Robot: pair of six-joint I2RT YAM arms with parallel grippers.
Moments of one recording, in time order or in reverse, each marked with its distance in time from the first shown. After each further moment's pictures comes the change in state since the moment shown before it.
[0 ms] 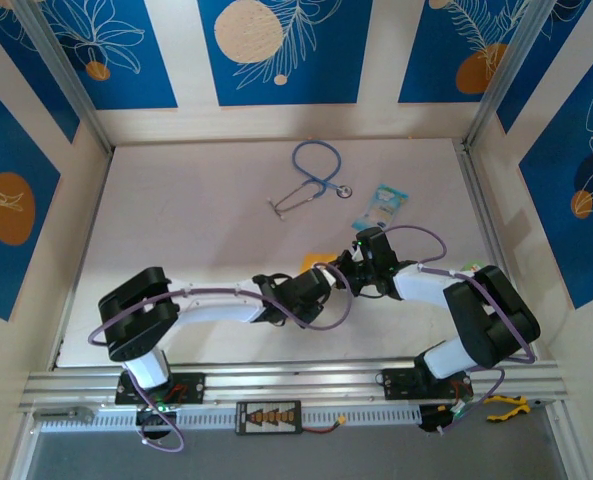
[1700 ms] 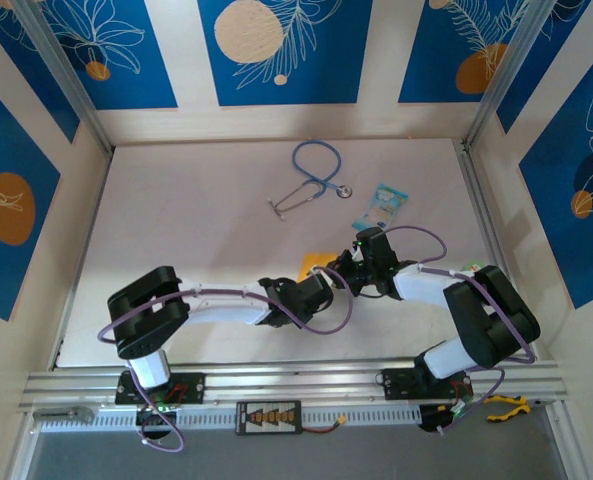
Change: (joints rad) left arm -0.011 0.040 0.003 -0.024 -0.136 0.008; right arm 0.000 0.000 0.000 0.000 0.000 0.011
